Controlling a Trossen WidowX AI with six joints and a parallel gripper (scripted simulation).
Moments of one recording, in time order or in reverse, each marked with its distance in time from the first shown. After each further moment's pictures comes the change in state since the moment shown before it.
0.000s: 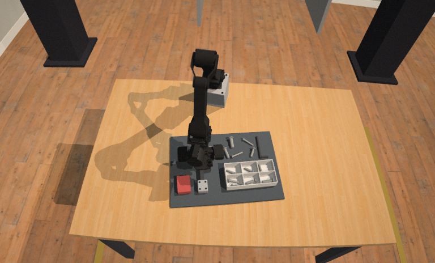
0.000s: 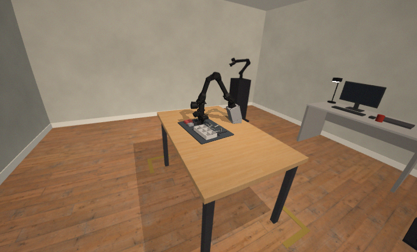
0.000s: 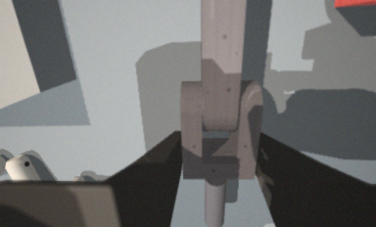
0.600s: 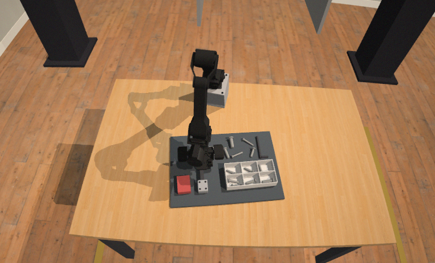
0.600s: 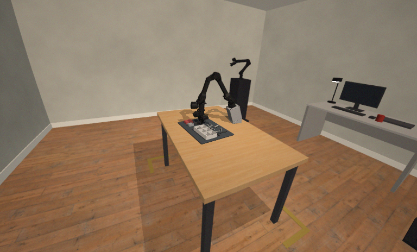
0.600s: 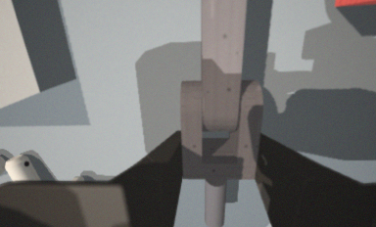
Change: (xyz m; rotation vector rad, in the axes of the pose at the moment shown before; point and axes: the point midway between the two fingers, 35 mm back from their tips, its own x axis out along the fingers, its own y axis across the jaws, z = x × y) arm 0.000 0.000 0.000 0.000 0.001 0.000
